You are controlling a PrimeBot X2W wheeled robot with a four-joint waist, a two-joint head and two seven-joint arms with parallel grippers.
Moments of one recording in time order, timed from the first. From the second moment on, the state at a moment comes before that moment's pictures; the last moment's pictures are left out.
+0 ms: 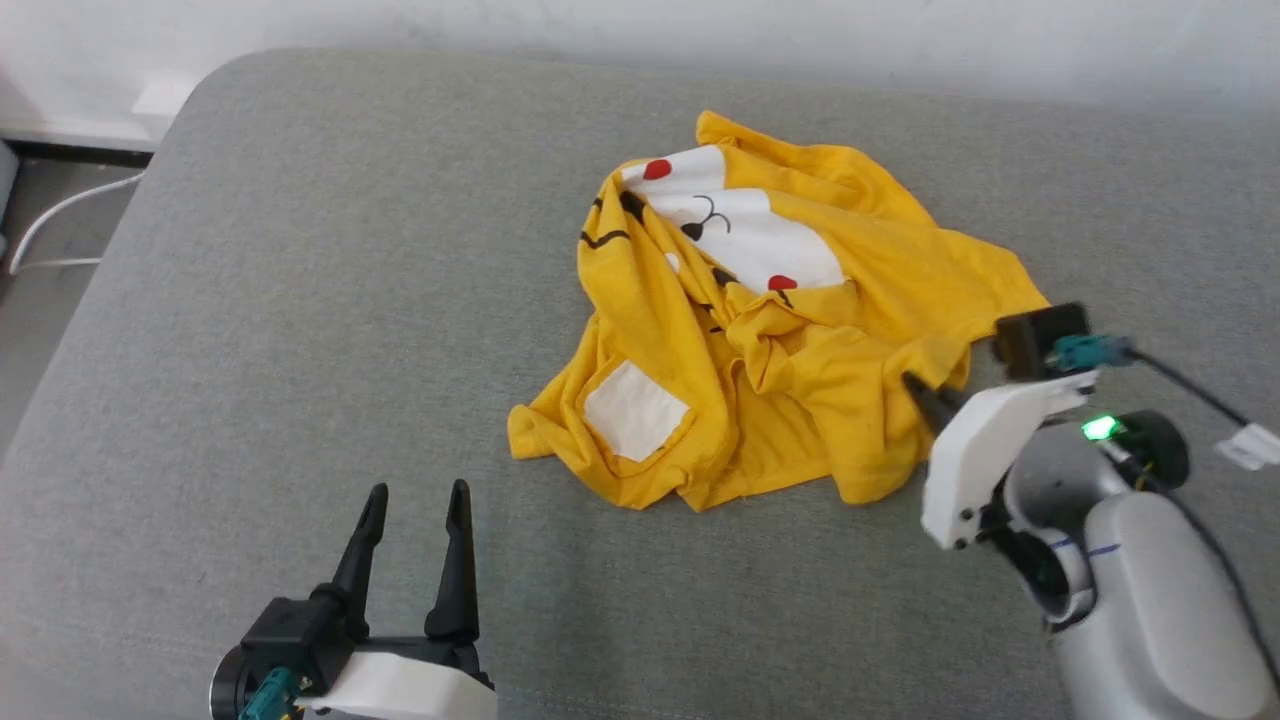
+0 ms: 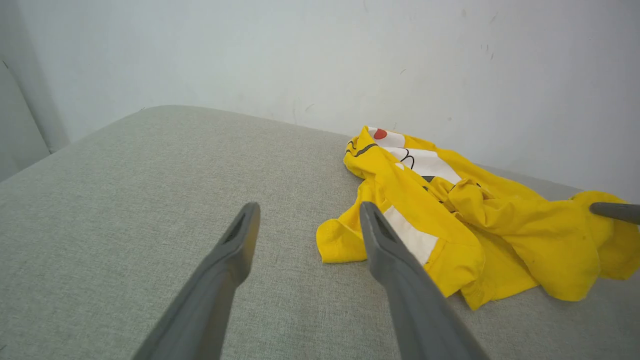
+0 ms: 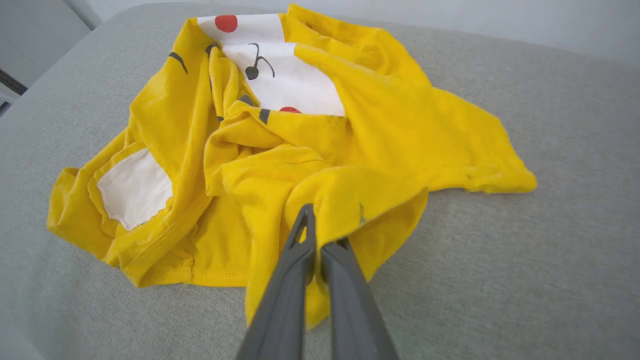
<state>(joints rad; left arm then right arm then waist) 0.08 0.05 -0.09 0.02 -0.23 -0.01 -0.26 -0.32 -0.06 0.08 0.22 0.21 0.13 0.47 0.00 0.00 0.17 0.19</state>
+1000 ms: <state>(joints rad) 0.08 0.05 -0.08 0.04 -0.24 0.00 -0.26 -0.17 -0.05 -0.54 0.08 0.19 0.13 0.46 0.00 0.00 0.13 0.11</state>
